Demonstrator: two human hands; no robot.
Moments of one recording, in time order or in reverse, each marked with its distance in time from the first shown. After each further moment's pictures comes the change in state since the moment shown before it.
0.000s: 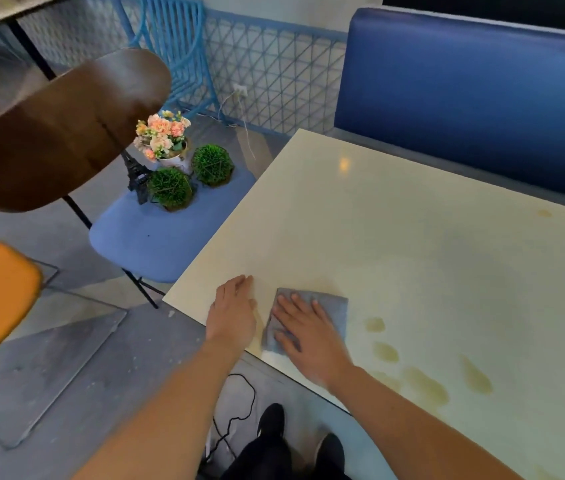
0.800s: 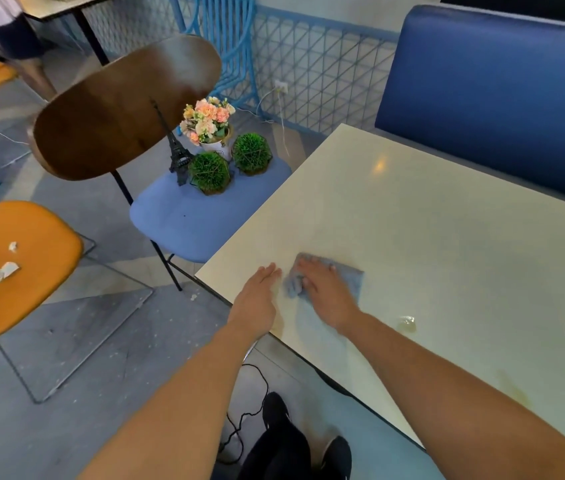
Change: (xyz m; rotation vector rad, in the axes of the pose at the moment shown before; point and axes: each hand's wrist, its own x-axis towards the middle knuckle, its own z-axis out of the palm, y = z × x) left_hand -0.011 -0.020 0.003 -0.226 -0.043 0.067; right_hand 0.072 0.002 -0.006 0.265 0.052 0.081
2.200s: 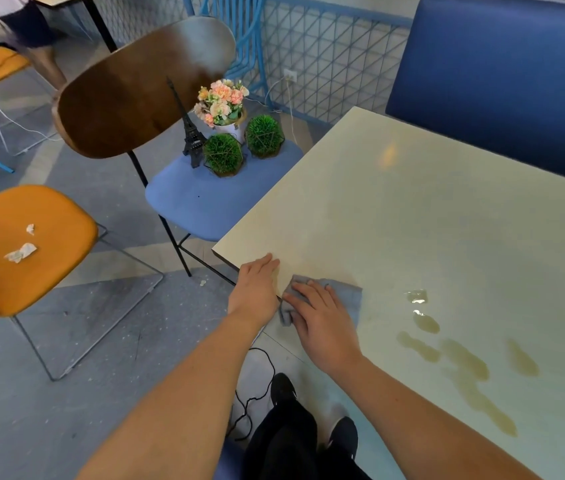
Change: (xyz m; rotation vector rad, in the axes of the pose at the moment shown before) left_hand -0.043 -0.008 -0.010 0.095 0.038 -0.081; right_hand -0.096 -0.030 0.059 -0.348 0.135 -0.164
